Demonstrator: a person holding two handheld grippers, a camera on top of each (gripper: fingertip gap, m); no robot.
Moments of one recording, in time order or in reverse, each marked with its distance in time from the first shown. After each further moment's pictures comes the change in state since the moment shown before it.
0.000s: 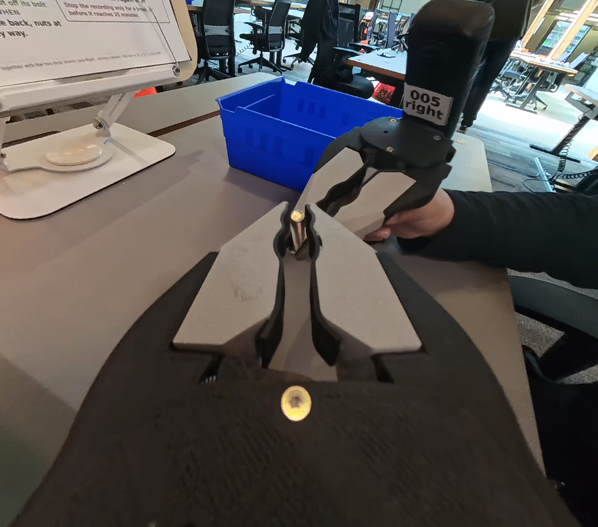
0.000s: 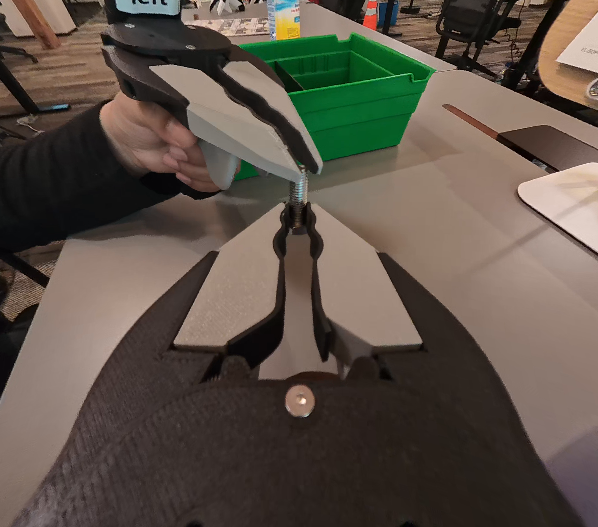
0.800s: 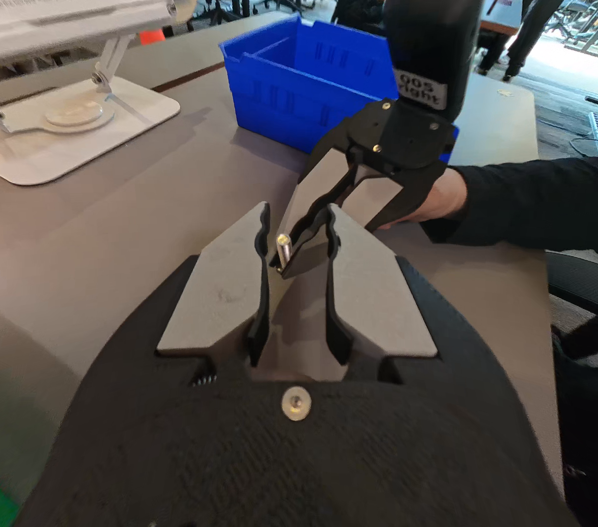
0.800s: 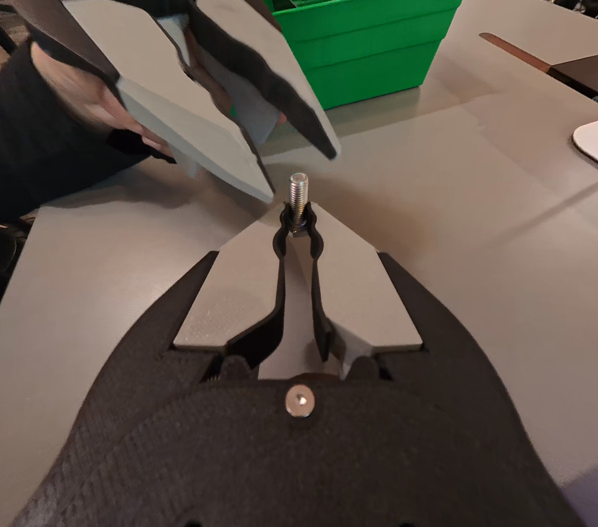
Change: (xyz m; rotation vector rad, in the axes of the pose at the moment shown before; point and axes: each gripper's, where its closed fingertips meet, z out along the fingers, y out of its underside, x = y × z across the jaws) left arm -0.005 0.025 0.012 -0.149 -0.070 0.023; right arm 0.005 0.044 0.018 -0.136 -0.040 0.042
